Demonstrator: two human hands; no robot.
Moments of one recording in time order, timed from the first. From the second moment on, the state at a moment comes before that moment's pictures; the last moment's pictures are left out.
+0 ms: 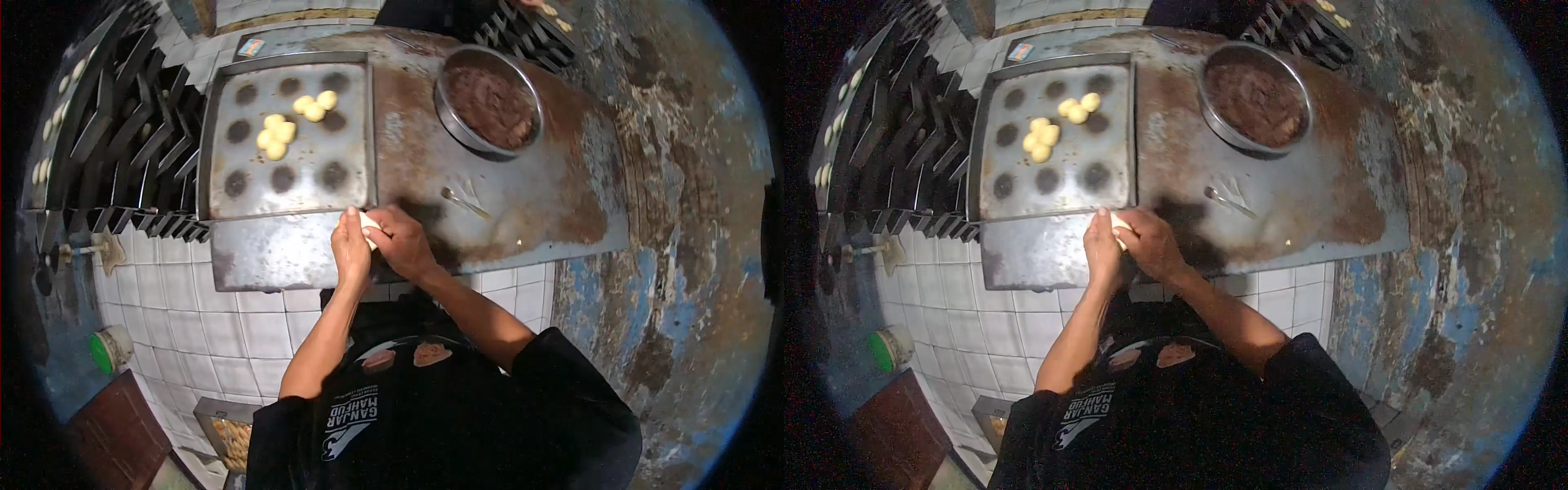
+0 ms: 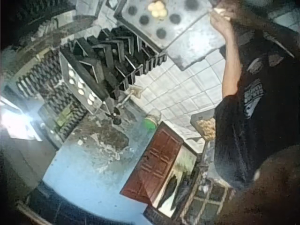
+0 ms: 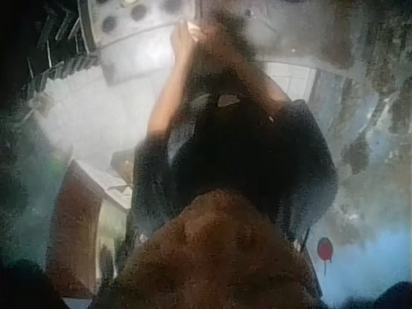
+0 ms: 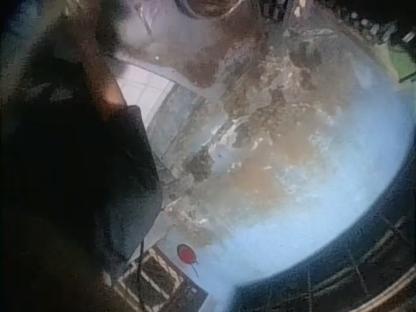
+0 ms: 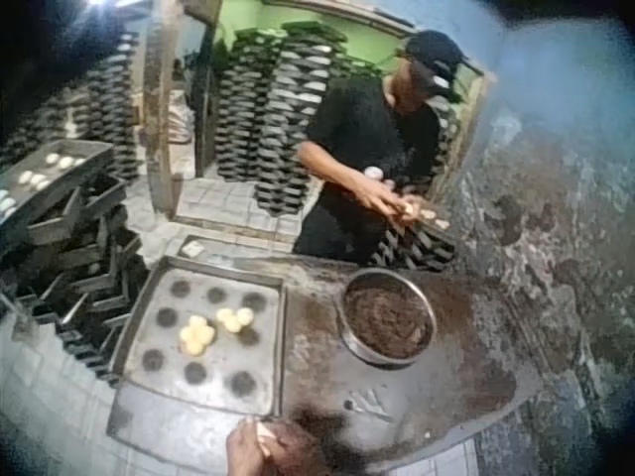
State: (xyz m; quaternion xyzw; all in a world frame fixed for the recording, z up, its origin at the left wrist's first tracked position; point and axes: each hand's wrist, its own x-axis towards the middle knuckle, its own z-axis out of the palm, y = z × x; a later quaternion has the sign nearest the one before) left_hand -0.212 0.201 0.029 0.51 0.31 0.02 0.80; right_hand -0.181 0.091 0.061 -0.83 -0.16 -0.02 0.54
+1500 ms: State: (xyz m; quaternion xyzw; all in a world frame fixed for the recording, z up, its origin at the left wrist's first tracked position) left_hand -0.014 0.059 0.038 0.76 0.07 0.00 0.65; right_hand 0.083 -0.207 0.003 -0.94 -0.07 -0.01 0.32
